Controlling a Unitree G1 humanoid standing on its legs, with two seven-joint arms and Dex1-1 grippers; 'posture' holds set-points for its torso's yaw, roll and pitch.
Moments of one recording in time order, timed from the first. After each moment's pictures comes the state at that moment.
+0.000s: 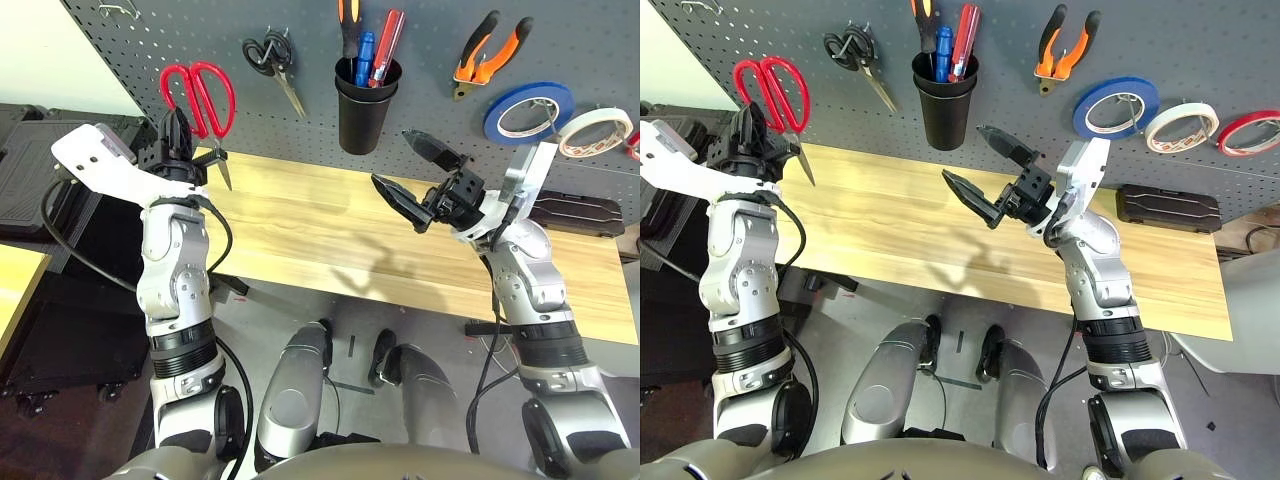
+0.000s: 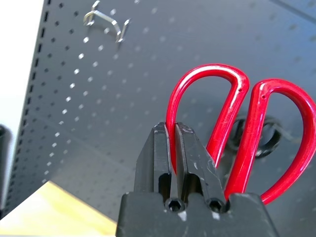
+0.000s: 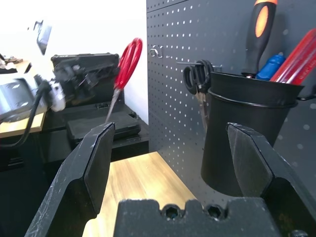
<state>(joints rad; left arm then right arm) -0.47 0.12 0.34 -0.22 -0.47 0.22 0.04 -0.37 -0.26 -0.01 -0.03 0.48 -0.10 0.86</state>
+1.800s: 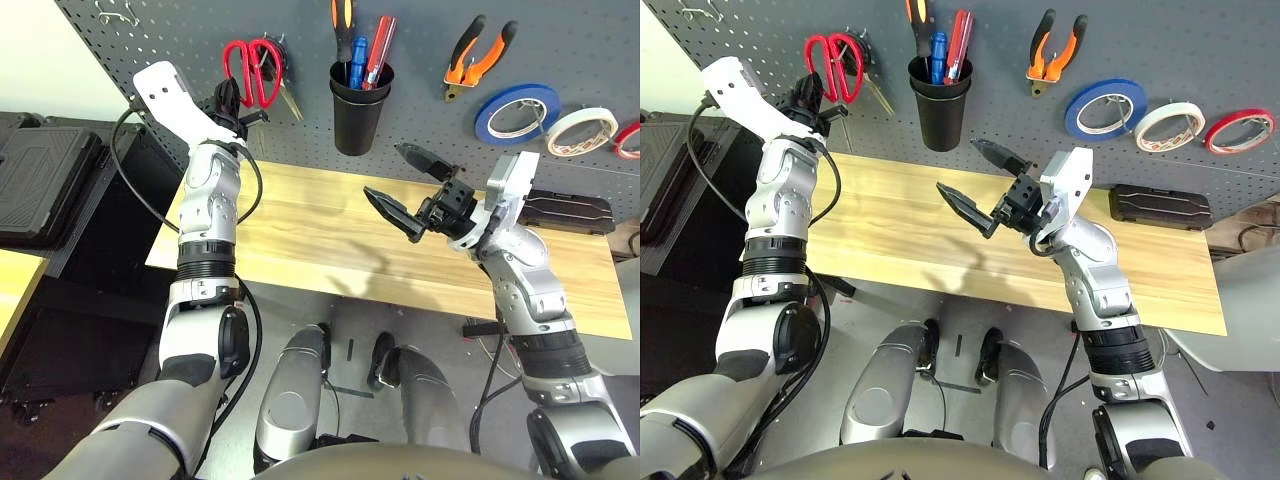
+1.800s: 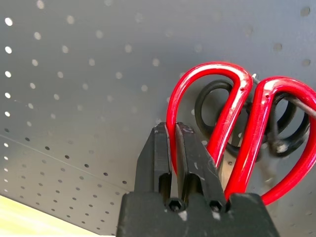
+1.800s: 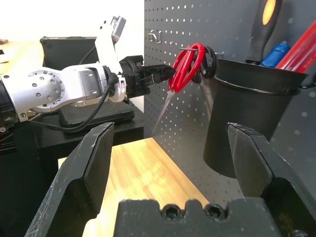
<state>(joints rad) -0.85 0.19 0.29 0.53 -0.36 0.06 -0.07 -0.34 -0.26 0.03 -0.07 0.41 -0.07 0.80</state>
